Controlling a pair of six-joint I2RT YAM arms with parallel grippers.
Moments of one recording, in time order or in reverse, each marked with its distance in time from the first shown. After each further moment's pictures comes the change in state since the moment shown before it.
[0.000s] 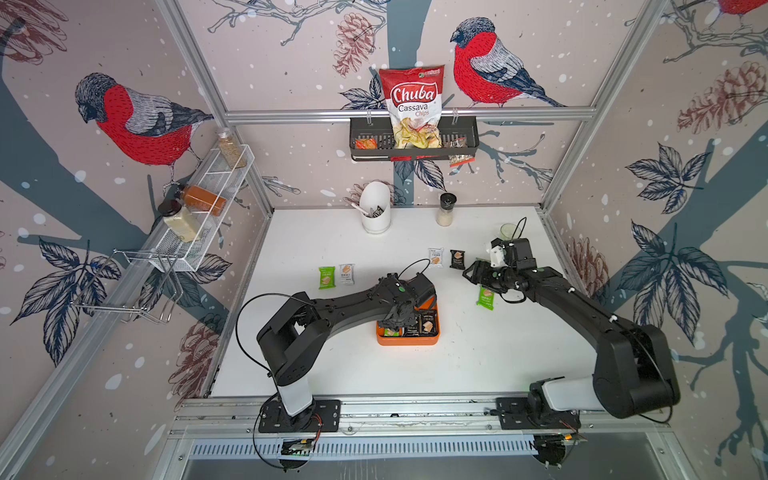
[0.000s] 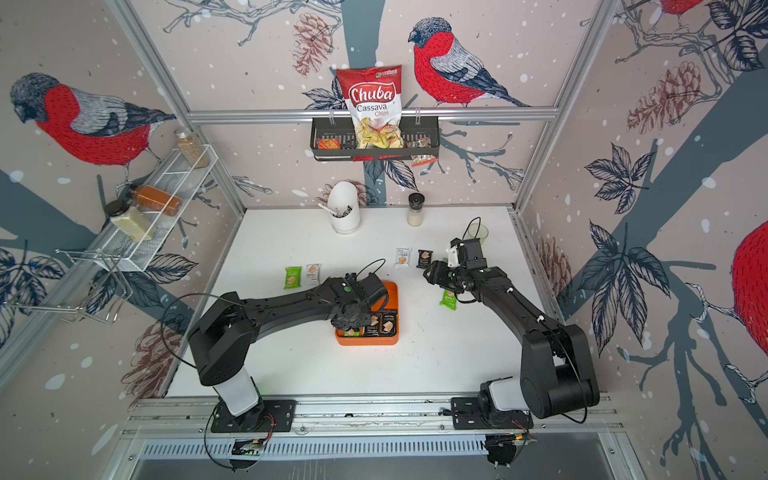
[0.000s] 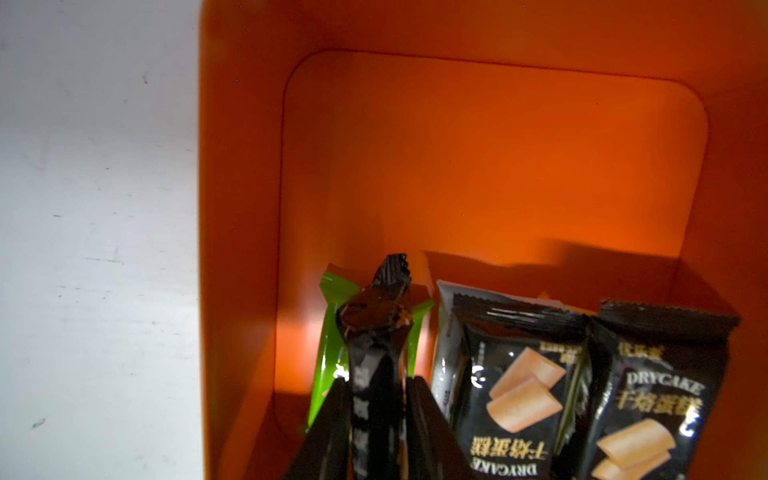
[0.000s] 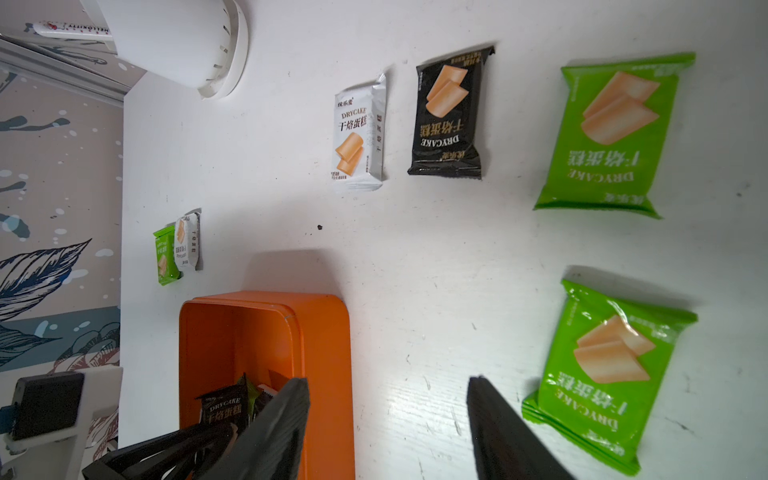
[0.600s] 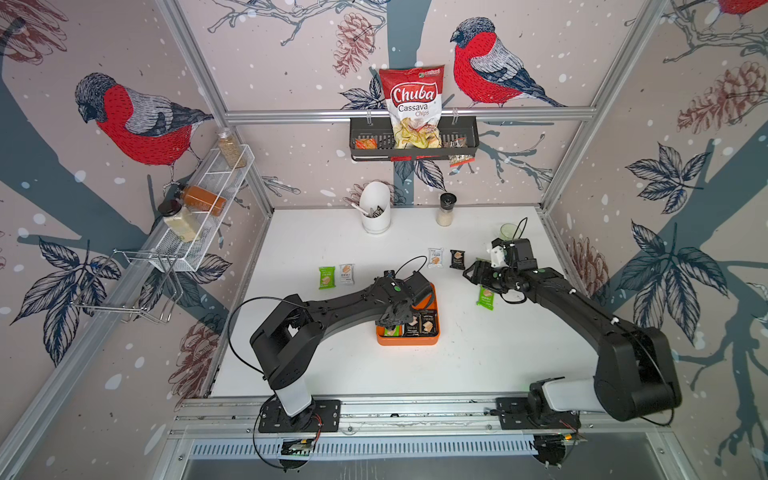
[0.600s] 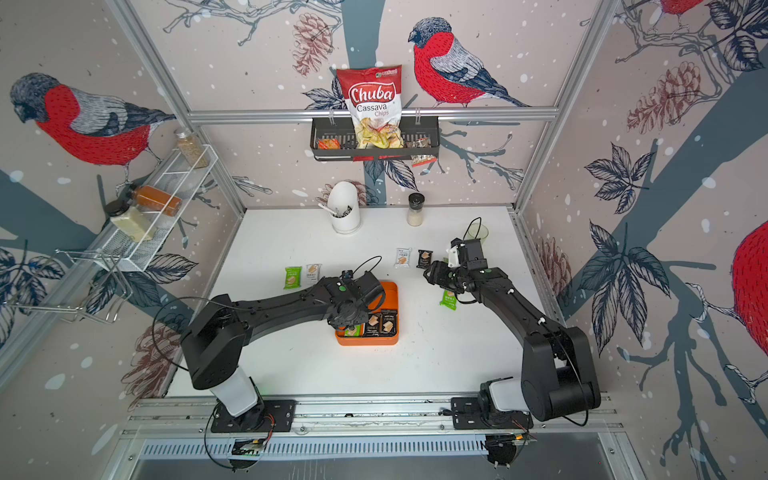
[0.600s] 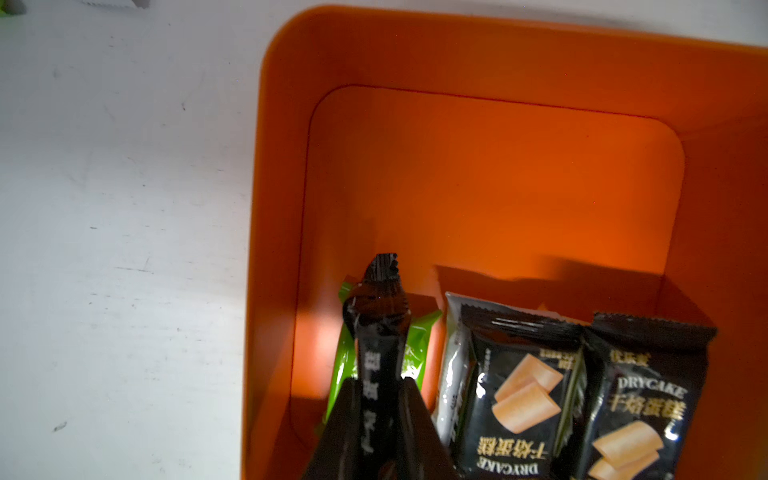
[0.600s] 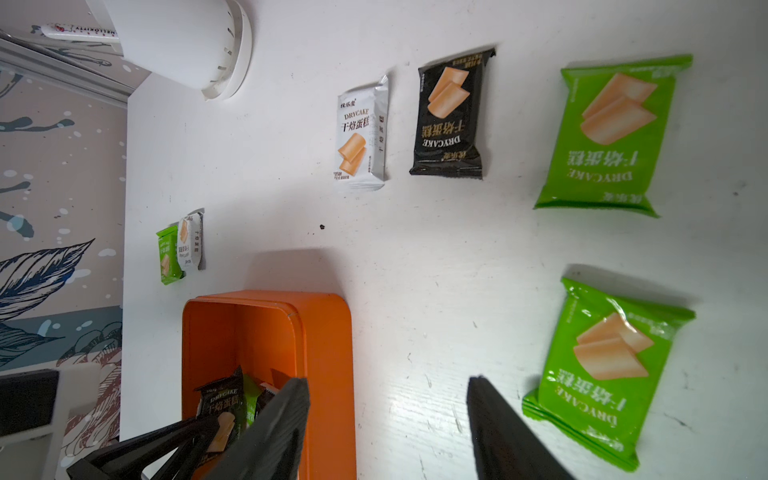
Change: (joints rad) left arm 0.013 -0.039 -0.020 0.014 -0.023 0.004; right arm 0.000 -0.013 -0.005 -0.002 0.000 0.001
